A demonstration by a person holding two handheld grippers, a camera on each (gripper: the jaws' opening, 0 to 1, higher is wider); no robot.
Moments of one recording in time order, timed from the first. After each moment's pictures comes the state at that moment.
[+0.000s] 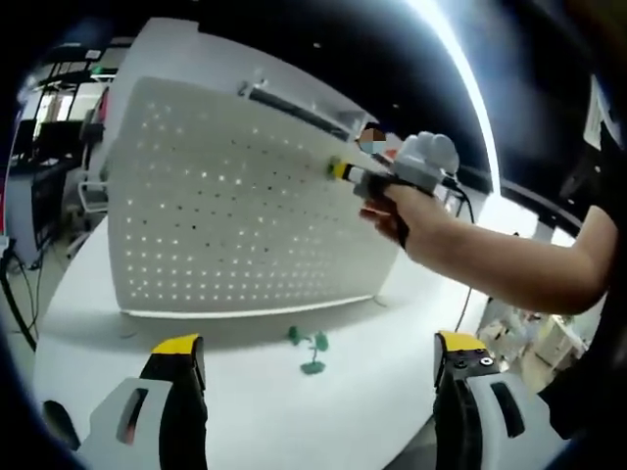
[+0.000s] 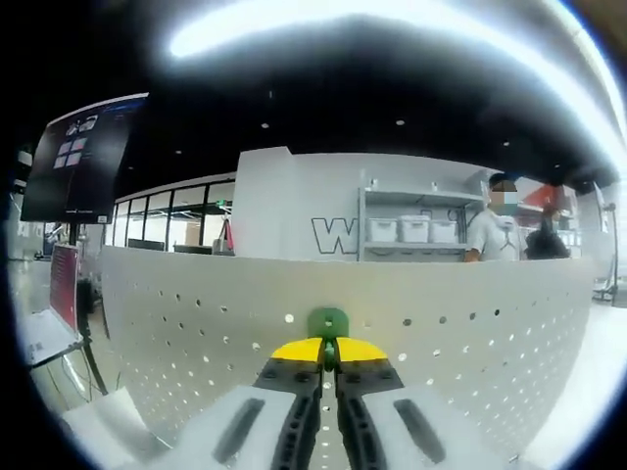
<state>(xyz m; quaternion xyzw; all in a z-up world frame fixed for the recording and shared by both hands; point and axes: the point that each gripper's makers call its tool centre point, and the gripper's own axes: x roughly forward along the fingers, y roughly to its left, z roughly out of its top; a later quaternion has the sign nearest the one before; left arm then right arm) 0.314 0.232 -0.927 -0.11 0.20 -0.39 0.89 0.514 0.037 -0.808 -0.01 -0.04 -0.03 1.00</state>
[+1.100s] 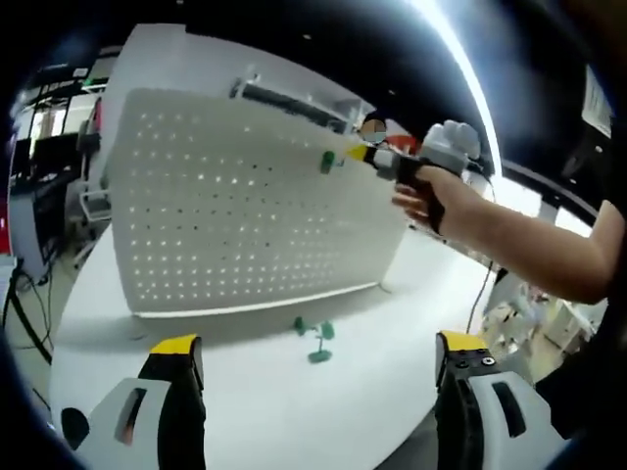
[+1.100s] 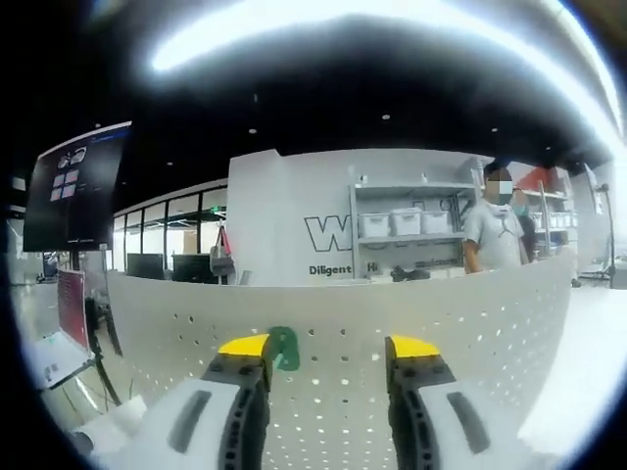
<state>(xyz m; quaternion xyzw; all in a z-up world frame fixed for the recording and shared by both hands) 0.302 0.238 -0.925 -0.07 0.21 -0.38 0.90 0.462 -0.009 -0.789 0.02 -0.03 -0.03 1.00</state>
